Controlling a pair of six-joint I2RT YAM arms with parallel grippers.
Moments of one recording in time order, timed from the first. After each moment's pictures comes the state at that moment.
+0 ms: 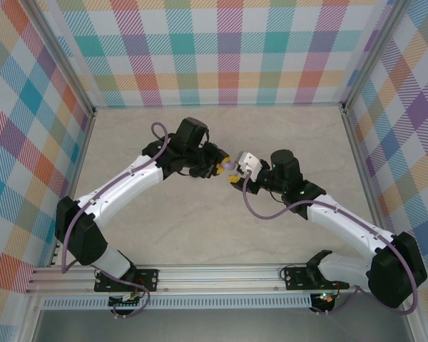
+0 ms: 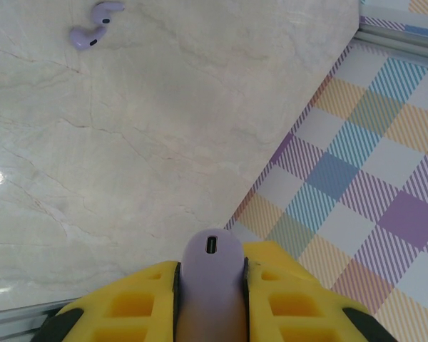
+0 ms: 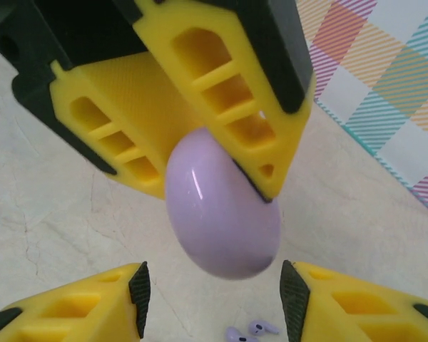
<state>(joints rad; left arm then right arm) -0.68 1.55 1.42 -0.63 0.32 -1.57 0.62 1.15 0.76 0.00 -0.34 -0.43</state>
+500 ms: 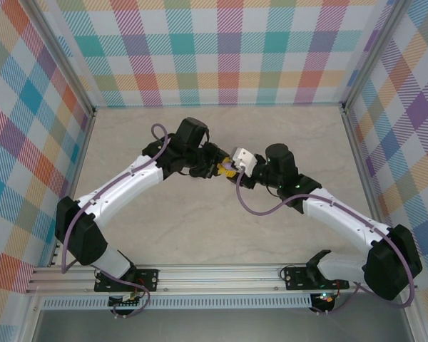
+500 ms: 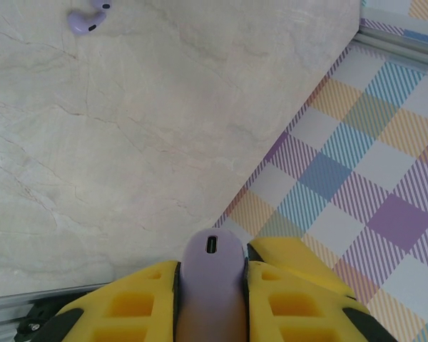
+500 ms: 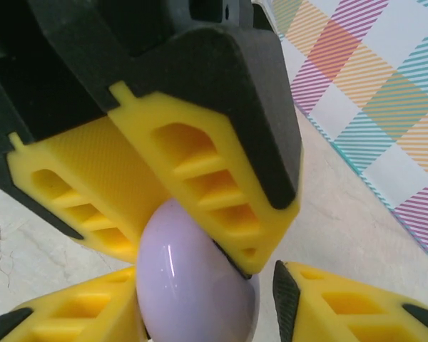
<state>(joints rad) -0.69 1.55 1.42 -0.62 0.33 -1.62 0.64 1.22 0.84 -0.02 -0.32 -0.49</state>
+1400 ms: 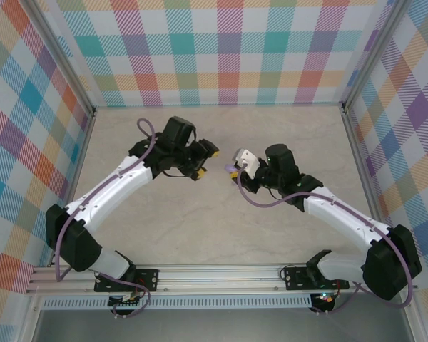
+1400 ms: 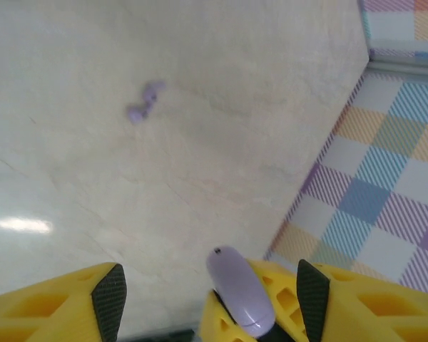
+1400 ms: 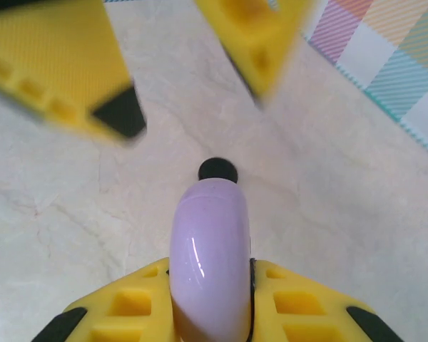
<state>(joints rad) -0.58 1.47 1.40 -0.76 0.22 -1.31 0.59 1.22 0.85 -0.19 -0.37 -0.37</state>
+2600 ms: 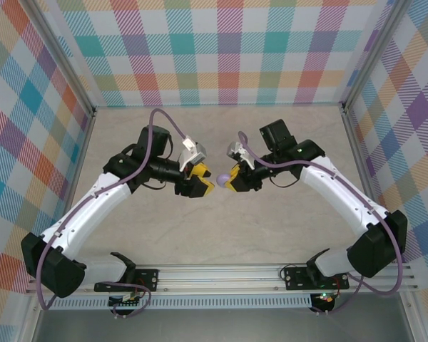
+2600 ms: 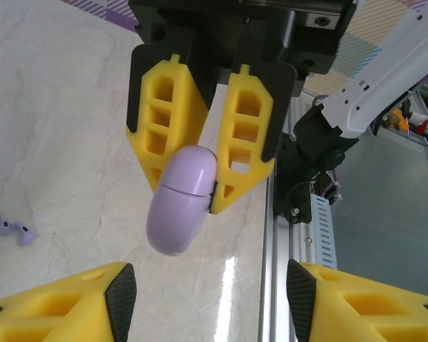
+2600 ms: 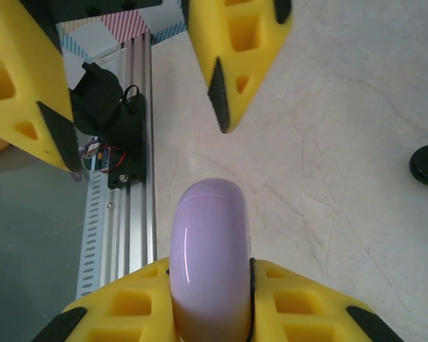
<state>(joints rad) -0.53 1.27 1.23 -0.71 0.87 0.27 0.57 1.40 1.33 -0.90 -0.86 -0.46</state>
